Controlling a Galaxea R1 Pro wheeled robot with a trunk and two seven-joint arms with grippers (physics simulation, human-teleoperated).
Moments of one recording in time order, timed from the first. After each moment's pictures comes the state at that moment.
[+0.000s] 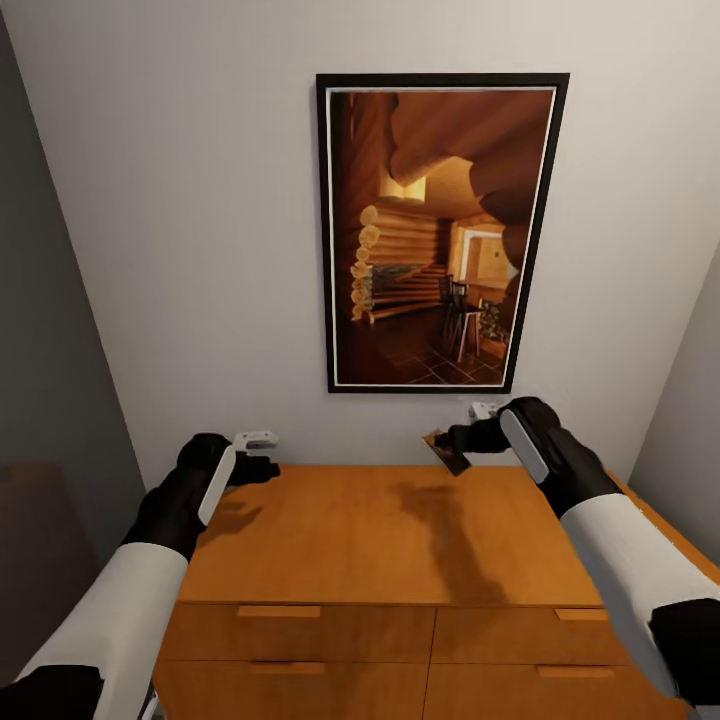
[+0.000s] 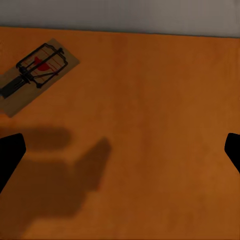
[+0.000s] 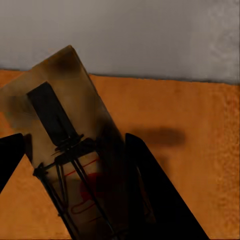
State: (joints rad) left arm -0.83 0.00 -0.02 -0.98 0.11 1.03 0.06; right arm -0.99 -0.15 0.25 -0.90 -0.44 1.04 0.03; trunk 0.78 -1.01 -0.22
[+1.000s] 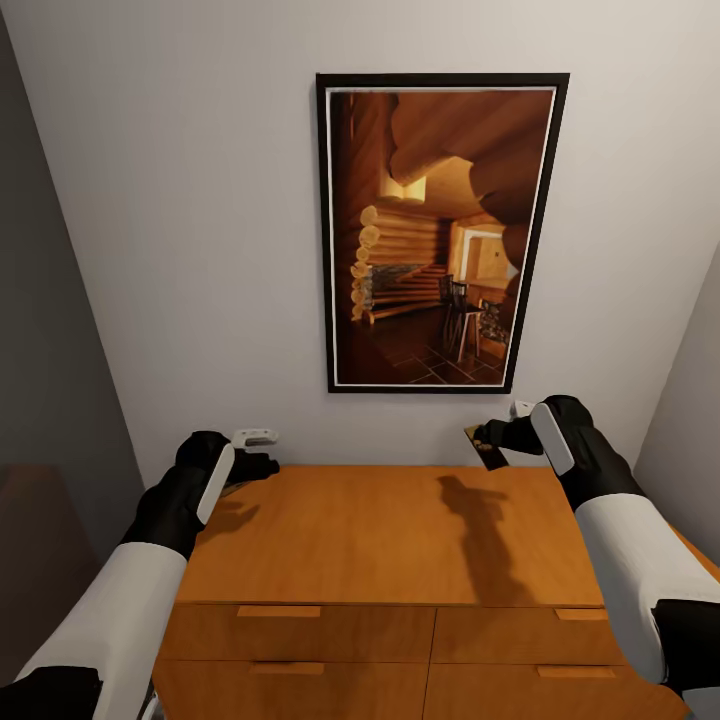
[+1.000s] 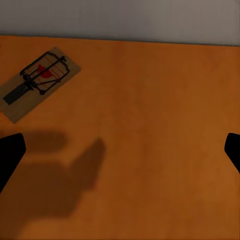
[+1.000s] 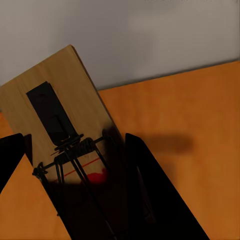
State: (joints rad) left arm -0.83 0.00 -0.01 -1.00 0.11 1.03 0.06; right arm -0.99 -0.15 0.00 -0.87 -0.41 1.04 -0.17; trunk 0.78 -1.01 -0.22
